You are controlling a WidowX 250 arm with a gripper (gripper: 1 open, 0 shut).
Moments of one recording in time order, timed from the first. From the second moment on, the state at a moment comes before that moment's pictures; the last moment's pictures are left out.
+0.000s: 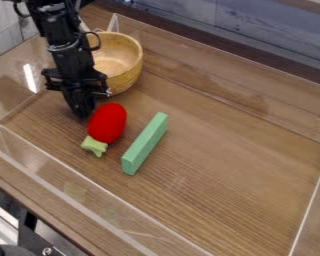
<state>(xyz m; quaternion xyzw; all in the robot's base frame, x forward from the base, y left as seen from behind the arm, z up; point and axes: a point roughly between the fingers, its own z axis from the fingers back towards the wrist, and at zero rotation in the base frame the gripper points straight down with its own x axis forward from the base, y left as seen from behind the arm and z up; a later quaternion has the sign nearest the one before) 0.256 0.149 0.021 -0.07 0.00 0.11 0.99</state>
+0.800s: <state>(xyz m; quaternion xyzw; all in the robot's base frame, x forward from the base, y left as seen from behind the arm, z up) 0.260 0.151 0.021 -0.07 0.01 0.13 0.99</state>
